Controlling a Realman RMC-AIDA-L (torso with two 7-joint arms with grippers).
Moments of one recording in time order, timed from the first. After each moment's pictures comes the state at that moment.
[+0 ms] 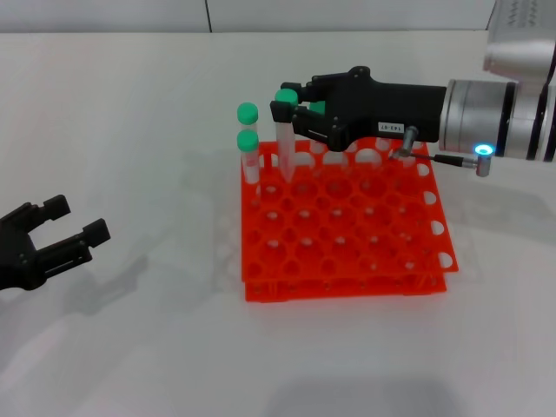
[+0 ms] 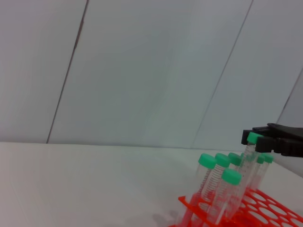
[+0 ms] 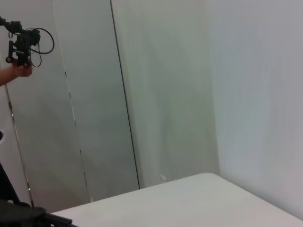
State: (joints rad) left arm 0.00 -2.08 0.87 0.91 1.58 1.51 -1.48; right arm 0.75 2.03 -1.47 -0.49 -1.16 -1.13 1.23
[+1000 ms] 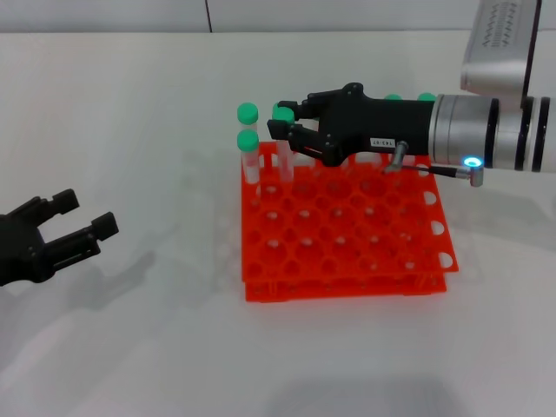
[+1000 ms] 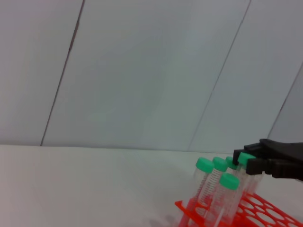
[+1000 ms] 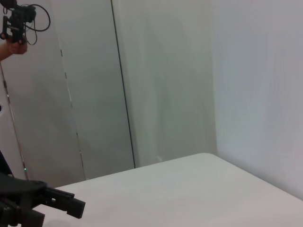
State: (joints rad) left arm -0.03 -2.08 0.87 0.89 1.58 1.51 -1.48; right arm 0.75 2.03 -1.56 -0.49 -1.12 -1.06 1.21
